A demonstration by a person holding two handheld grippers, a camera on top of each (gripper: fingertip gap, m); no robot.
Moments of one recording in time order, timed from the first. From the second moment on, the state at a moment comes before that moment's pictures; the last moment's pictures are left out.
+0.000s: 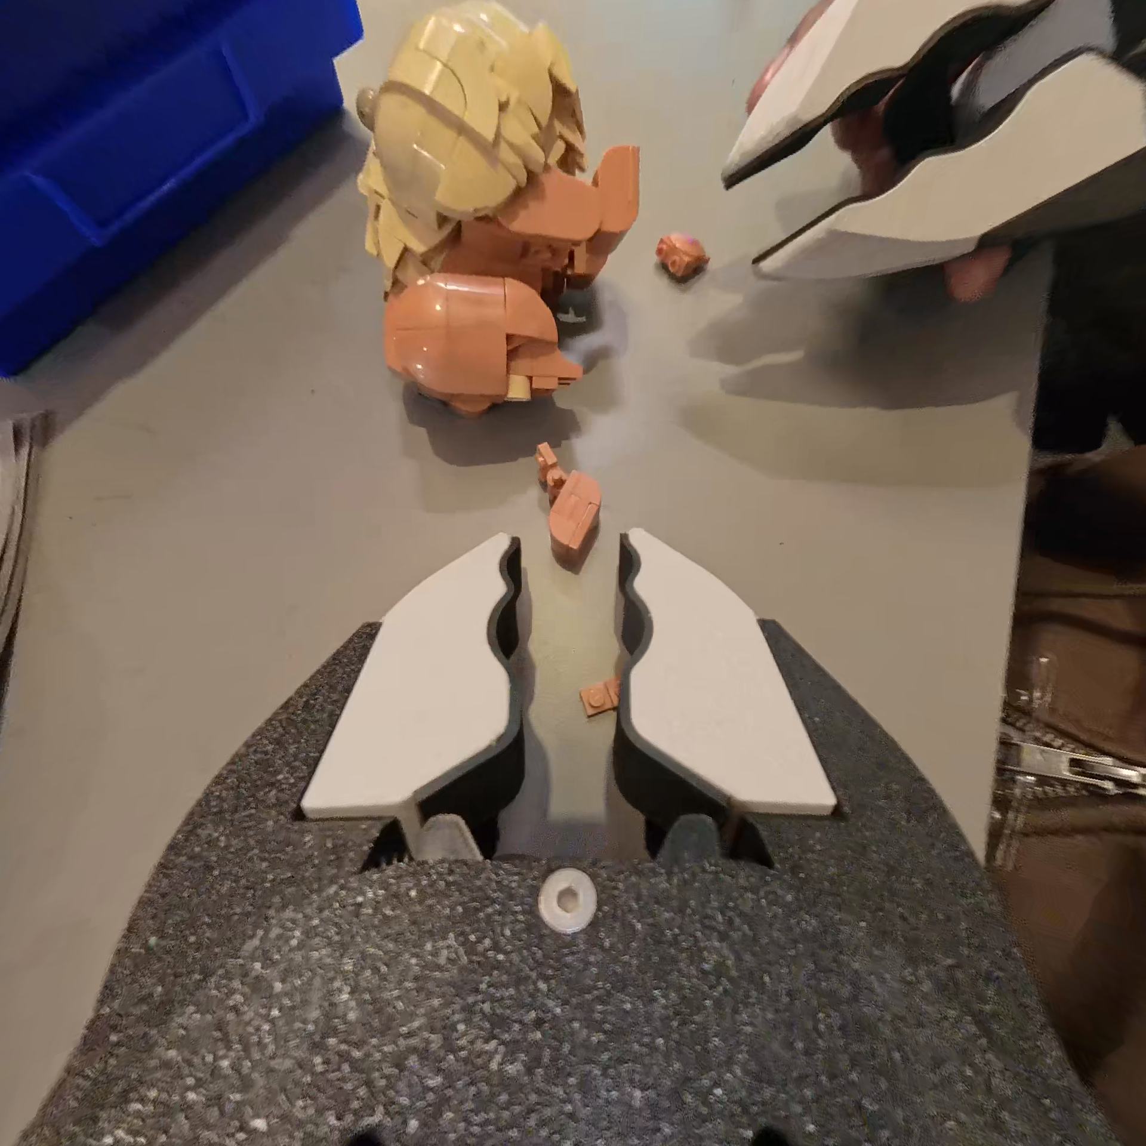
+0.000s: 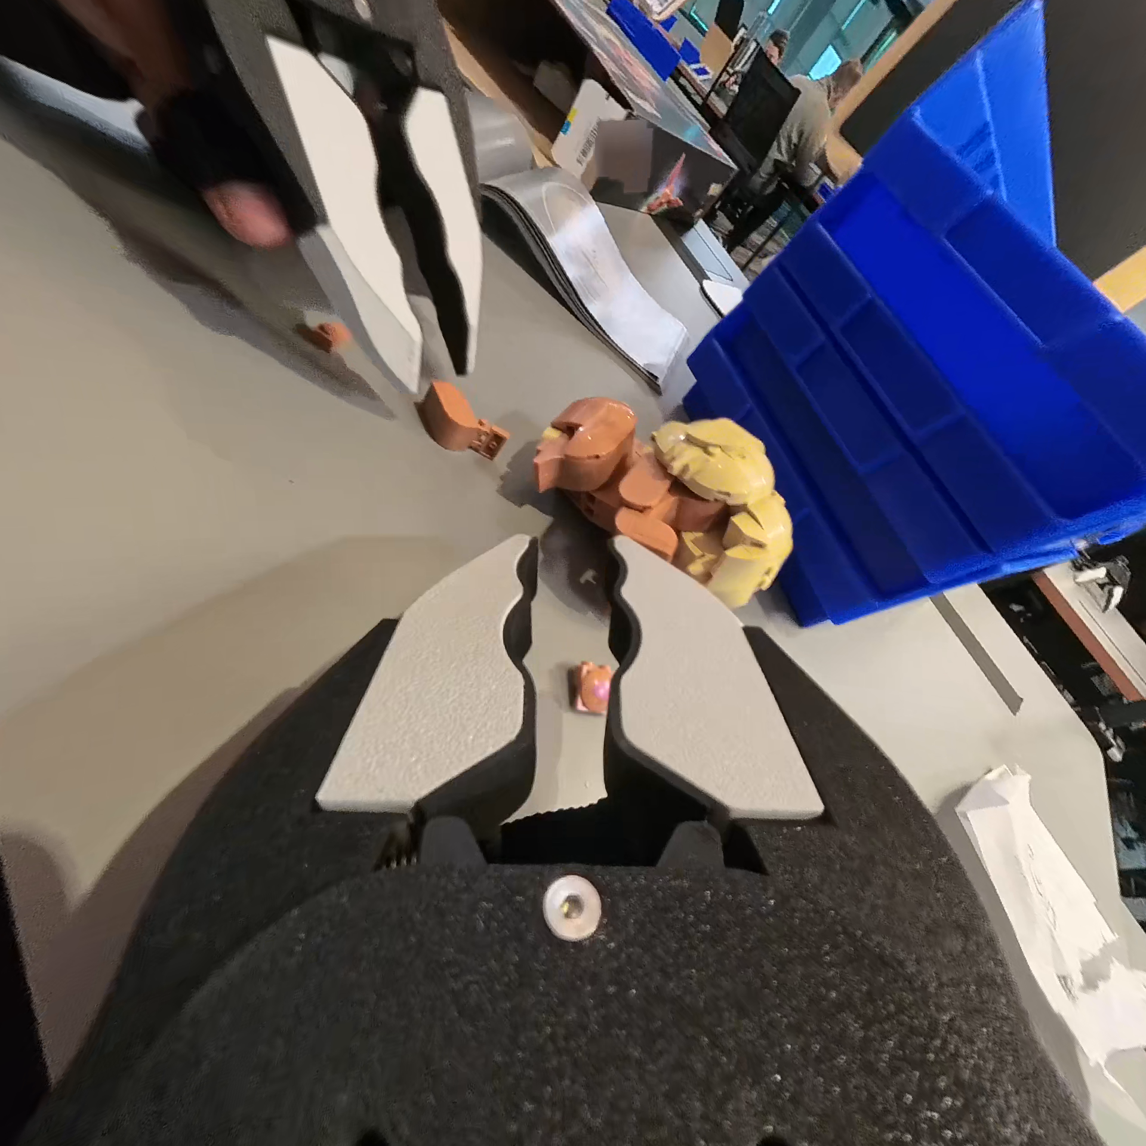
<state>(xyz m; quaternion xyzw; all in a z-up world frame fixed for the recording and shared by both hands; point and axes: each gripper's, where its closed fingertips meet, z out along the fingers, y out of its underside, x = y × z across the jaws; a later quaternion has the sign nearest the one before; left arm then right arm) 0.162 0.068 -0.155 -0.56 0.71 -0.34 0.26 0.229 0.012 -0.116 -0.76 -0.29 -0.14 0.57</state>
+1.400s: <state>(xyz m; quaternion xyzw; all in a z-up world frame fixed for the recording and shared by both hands) 0.121 0.074 -0.168 -0.30 0.88 -0.35 0.16 0.159 0.029 -0.136 -0.74 -0.41 -0.09 0.52</state>
